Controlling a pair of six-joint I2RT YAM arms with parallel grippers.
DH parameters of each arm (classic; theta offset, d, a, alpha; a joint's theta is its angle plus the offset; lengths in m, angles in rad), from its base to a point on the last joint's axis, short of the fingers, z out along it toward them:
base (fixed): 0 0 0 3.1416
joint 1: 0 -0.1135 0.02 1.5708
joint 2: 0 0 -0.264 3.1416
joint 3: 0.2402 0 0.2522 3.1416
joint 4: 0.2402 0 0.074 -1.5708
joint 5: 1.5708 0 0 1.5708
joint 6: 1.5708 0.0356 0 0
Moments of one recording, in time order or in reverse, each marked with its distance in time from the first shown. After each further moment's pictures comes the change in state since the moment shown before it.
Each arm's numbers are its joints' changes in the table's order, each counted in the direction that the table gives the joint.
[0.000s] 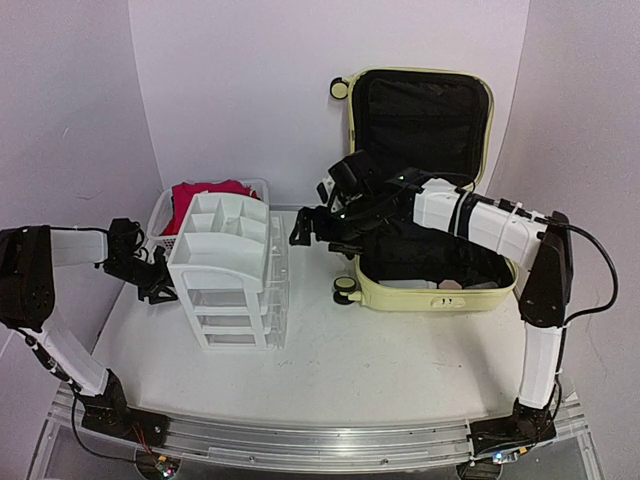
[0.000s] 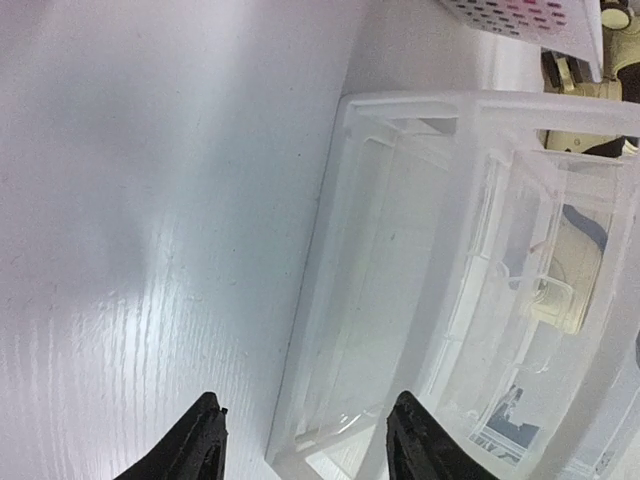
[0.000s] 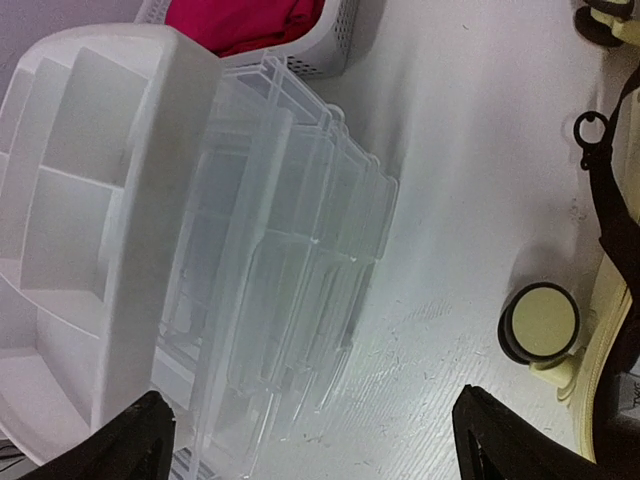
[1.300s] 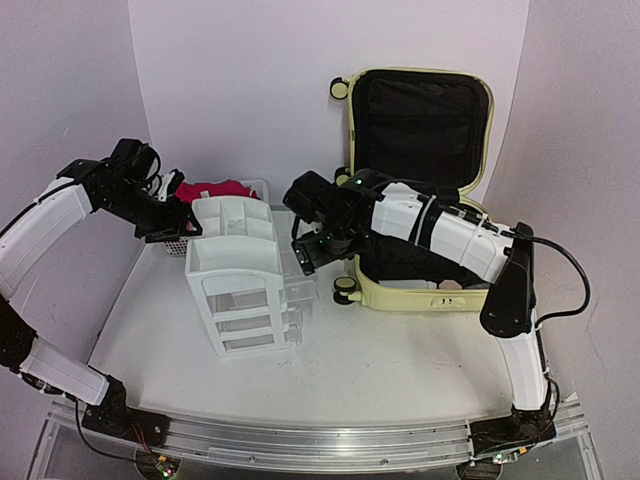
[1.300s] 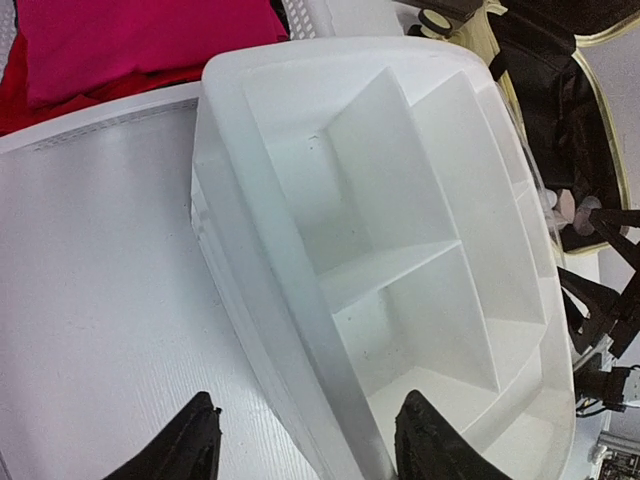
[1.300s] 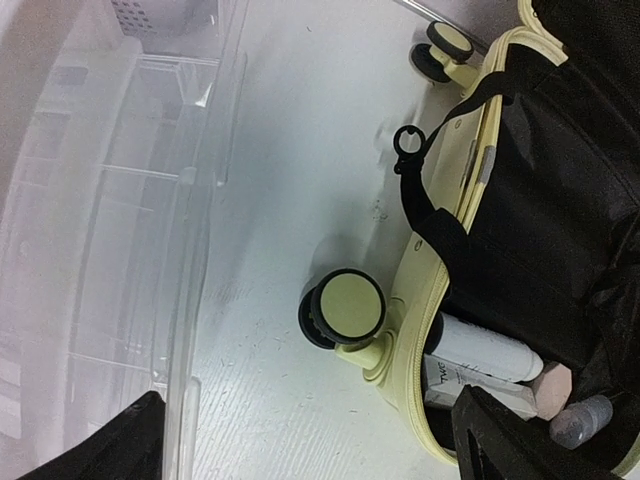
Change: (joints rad) left arm 0.378 -0.240 0.524 0.496 -0.391 0.100; right arm -0.154 0.218 0.375 0.473 0.598 -0.212
